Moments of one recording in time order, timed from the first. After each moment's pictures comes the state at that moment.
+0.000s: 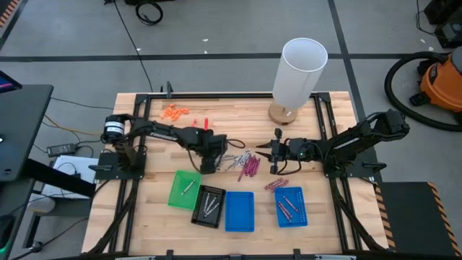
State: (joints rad) left arm 0.08 1.79 1.12 -0.62 -0.11 0.04; right arm 0.05 1.34 0.29 0.75 0.29 -0.16
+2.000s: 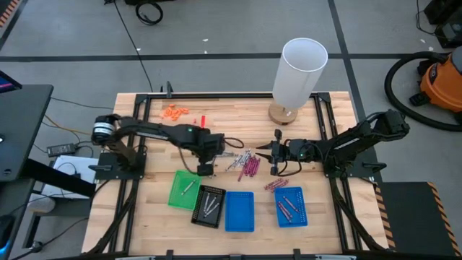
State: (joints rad) left arm 0.01 1.66 1.22 -0.83 -0.08 -0.07; right arm 0.07 1.34 0.29 0.75 0.29 -0.16
